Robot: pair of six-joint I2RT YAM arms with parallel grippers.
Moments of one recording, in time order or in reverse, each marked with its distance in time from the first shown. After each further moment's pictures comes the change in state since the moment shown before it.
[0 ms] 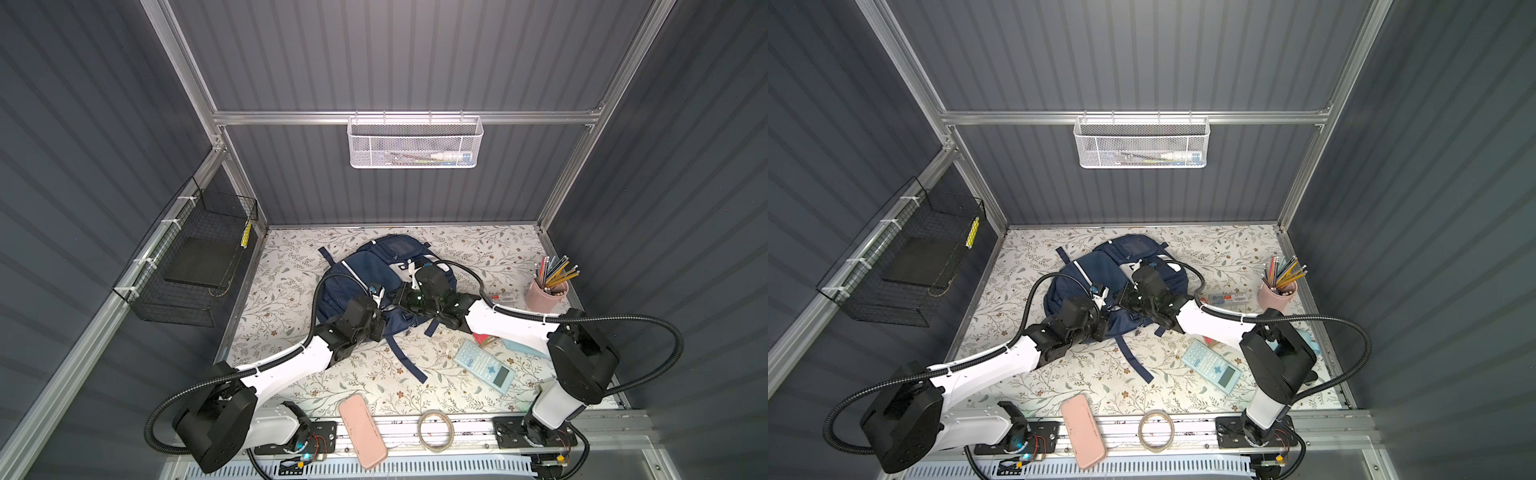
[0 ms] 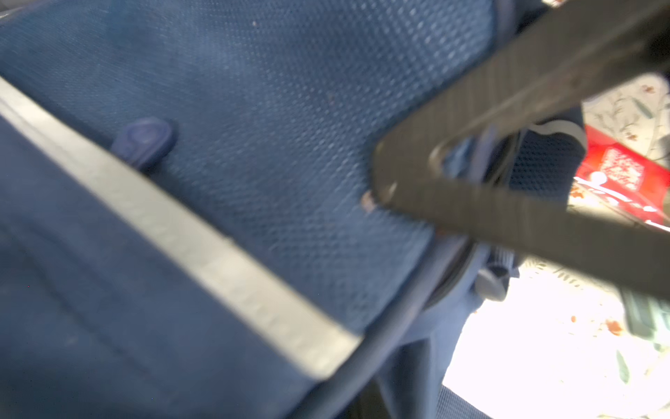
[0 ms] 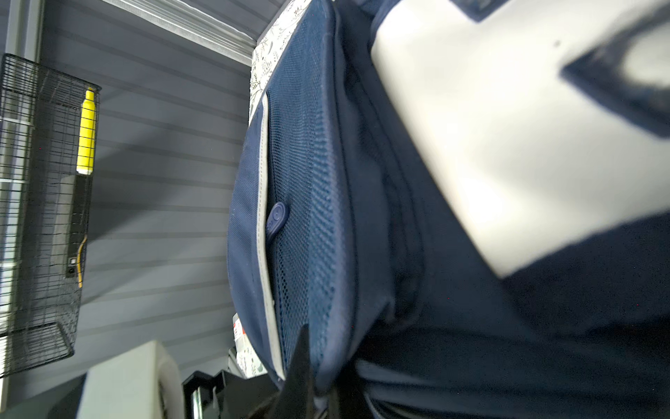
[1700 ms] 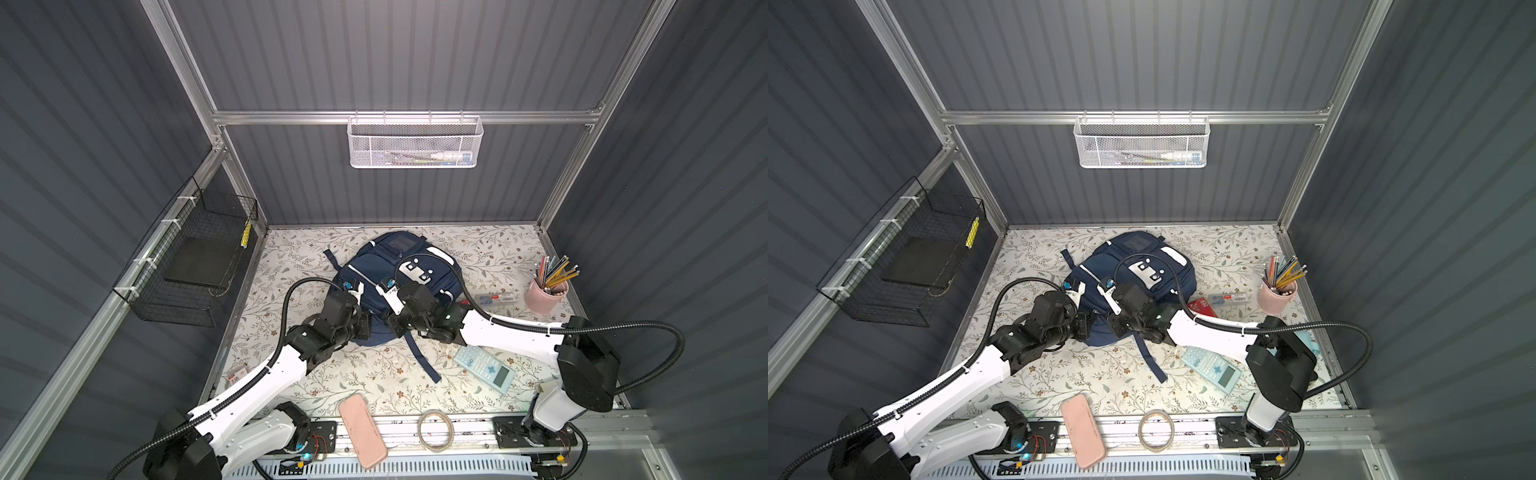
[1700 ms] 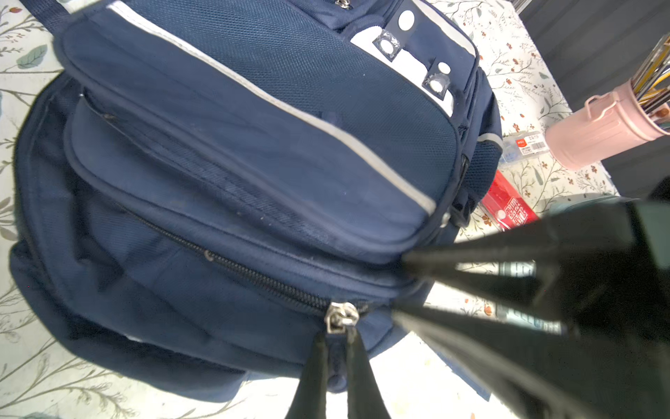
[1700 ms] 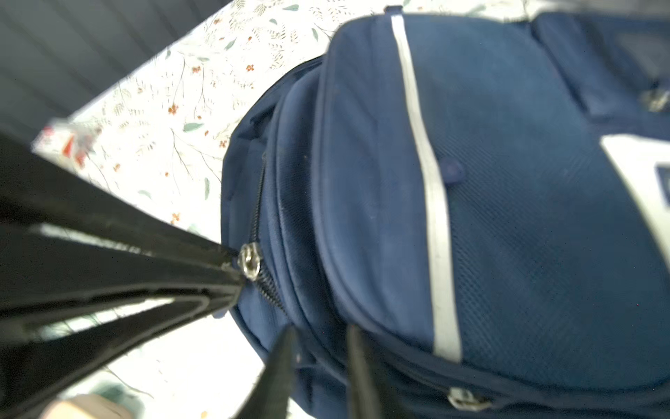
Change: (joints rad) left arm 0.057 -0.239 0.051 -0.283 0.137 -0.233; right arm 0.186 -0.024 0.049 -0.214 0.210 -0.901
